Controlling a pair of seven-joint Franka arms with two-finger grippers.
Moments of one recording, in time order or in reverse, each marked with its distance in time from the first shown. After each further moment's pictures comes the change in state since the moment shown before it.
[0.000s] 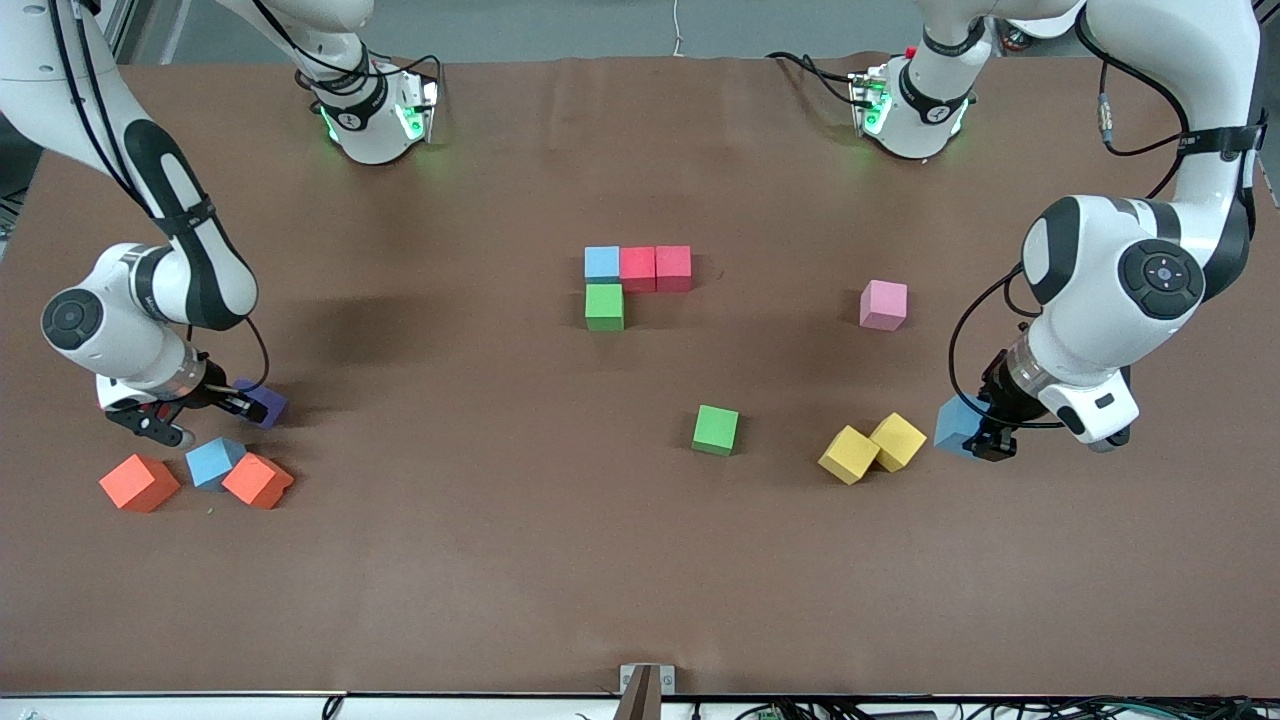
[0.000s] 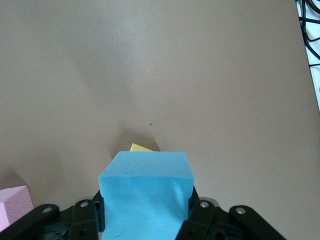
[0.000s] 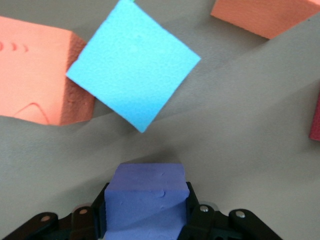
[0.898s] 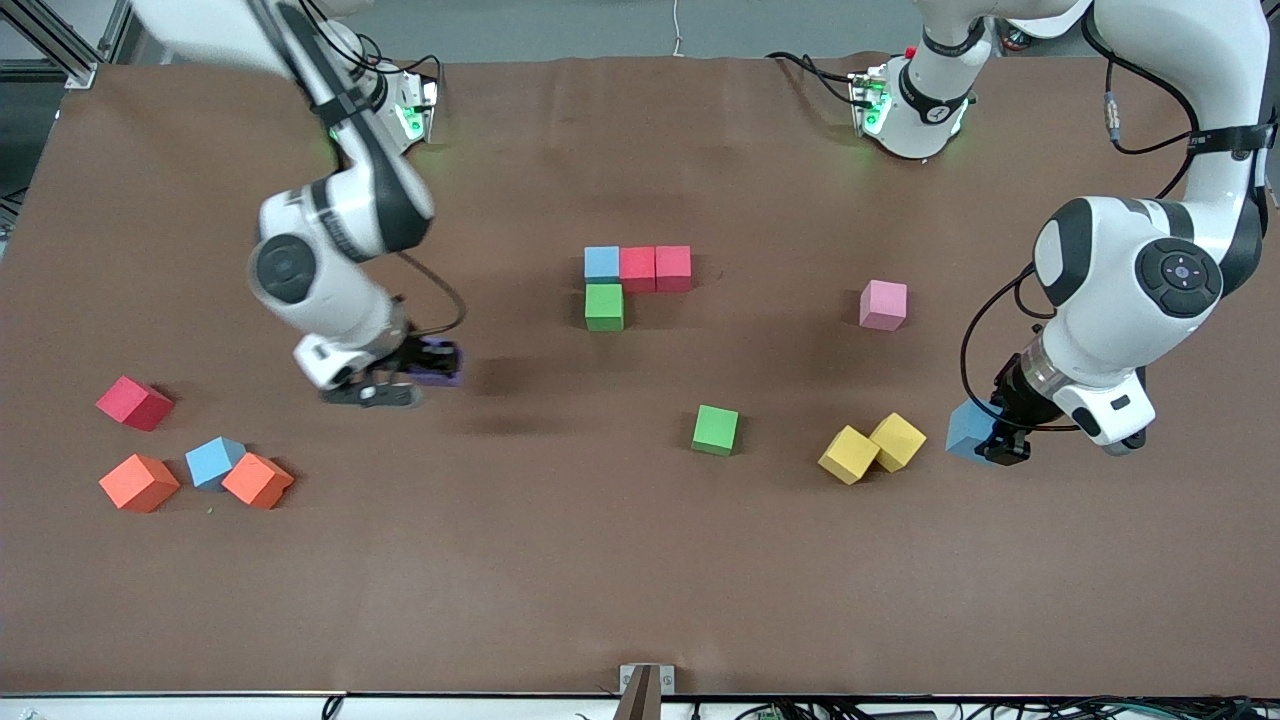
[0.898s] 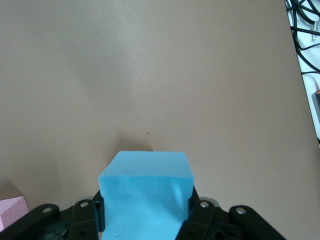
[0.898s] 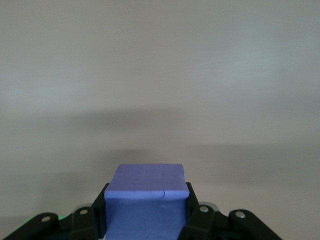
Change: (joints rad) left arm 0.019 0.000 0.002 -0.003 0.000 0.023 0.025; right arm 0.614 -0.182 0.052 0.085 0.185 -0.258 0.192
